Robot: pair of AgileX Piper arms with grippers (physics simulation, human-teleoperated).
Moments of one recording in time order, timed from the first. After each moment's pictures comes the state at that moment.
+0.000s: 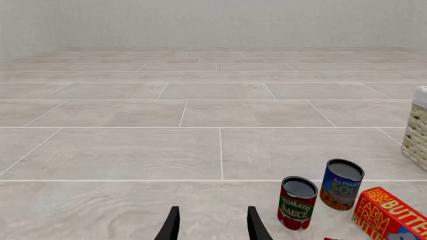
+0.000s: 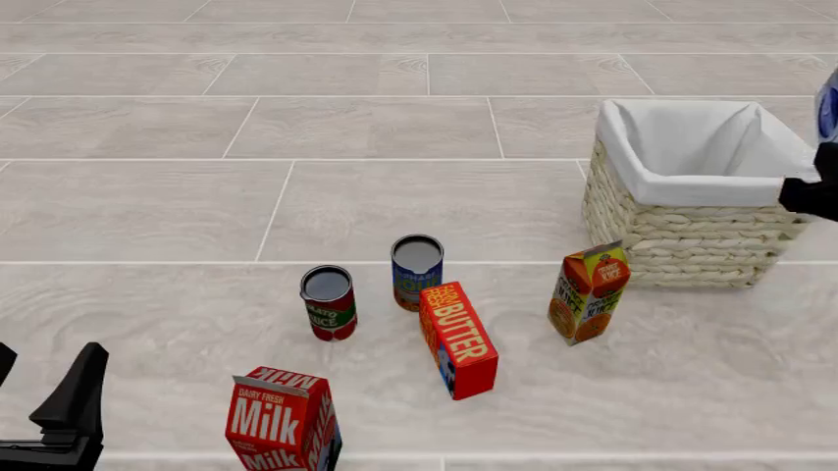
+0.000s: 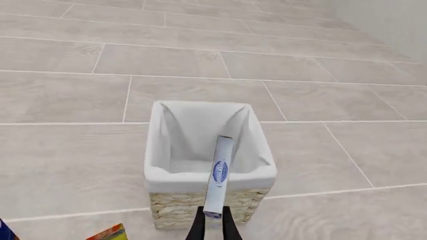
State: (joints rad) left arm 0.00 0.00 0.00 0.00 0.00; right arm -0.20 0.89 -0.73 0.11 -0.15
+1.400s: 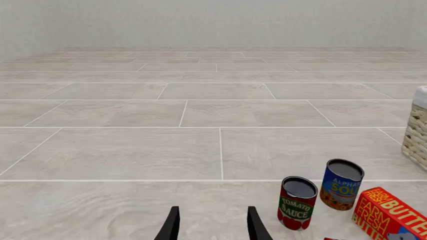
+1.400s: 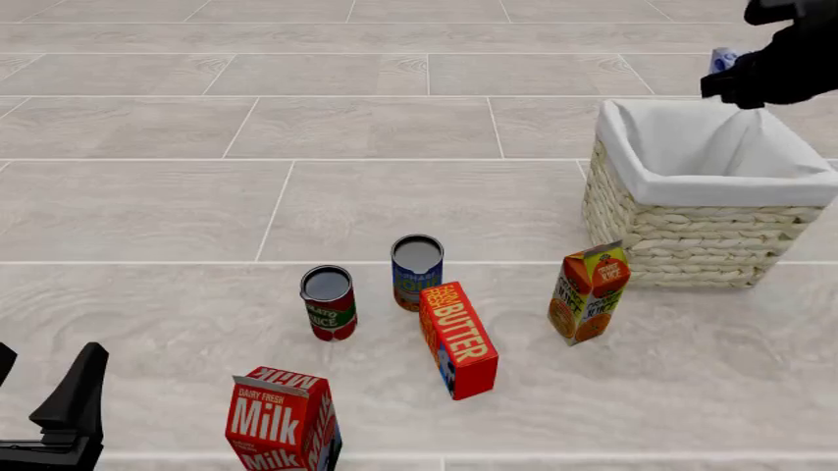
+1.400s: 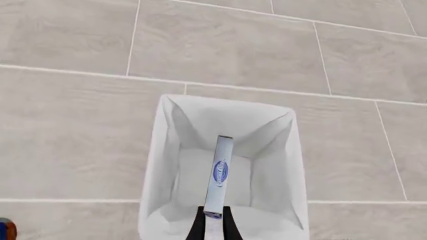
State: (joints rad) left arm 0.00 0.00 0.00 0.00 0.00; right arm -0.14 1.63 -1.63 0.72 -0.23
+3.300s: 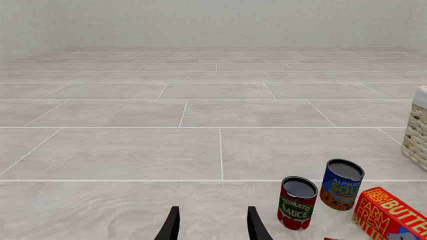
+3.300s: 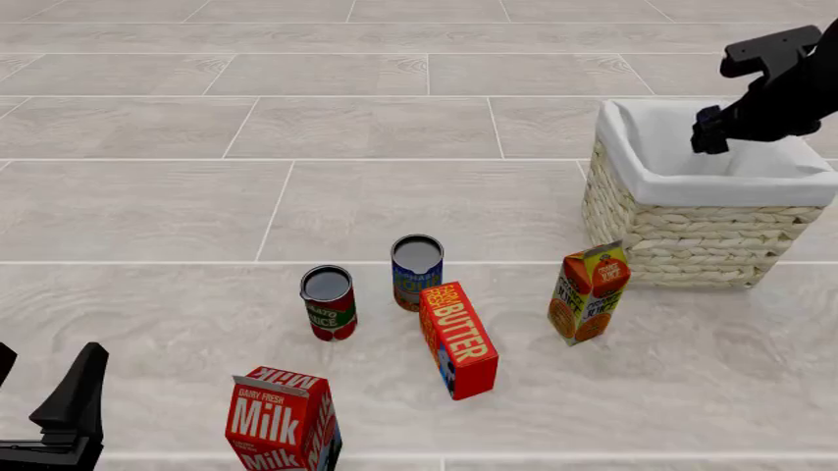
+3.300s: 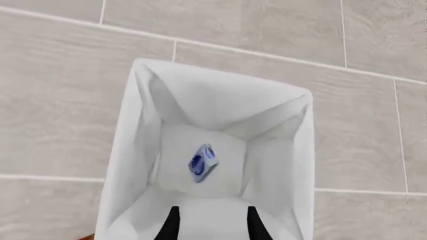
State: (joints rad) left arm 0.00 0.00 0.00 0.00 0.00; right arm -0.20 1.80 -1.70 0.80 -0.34
